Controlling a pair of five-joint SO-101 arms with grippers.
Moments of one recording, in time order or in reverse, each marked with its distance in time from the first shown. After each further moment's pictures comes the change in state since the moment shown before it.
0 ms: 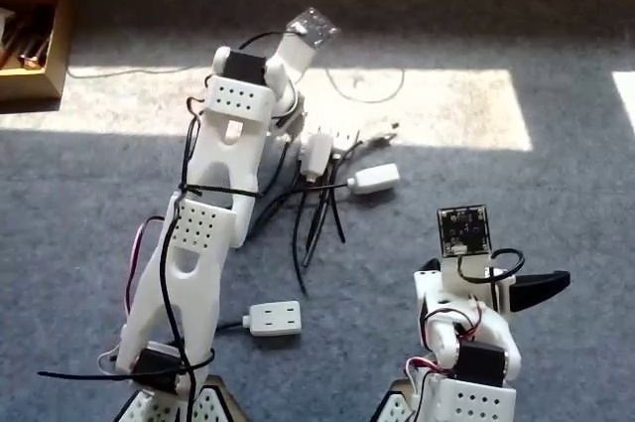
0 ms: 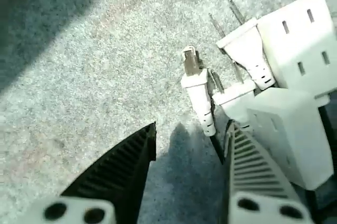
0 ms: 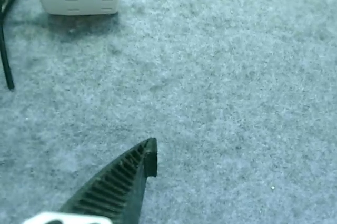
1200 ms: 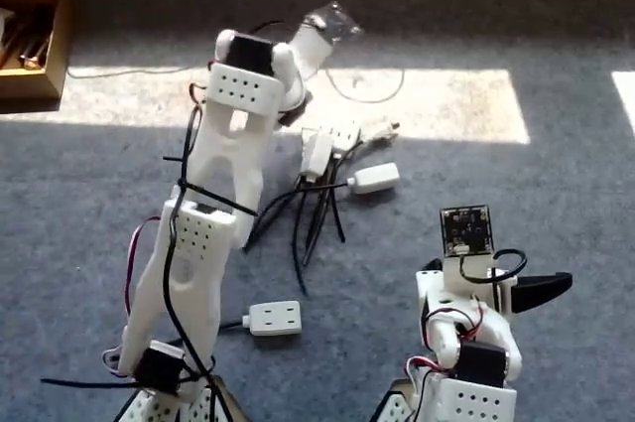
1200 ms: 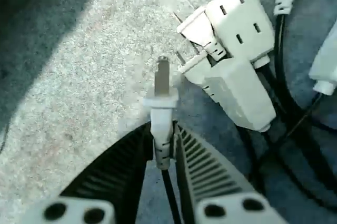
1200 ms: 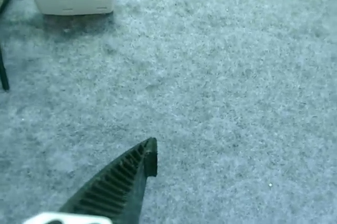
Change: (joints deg) left arm 6.1 -18.4 14.9 6.9 -9.7; right arm 0.8 0.0 0.0 0.0 0.0
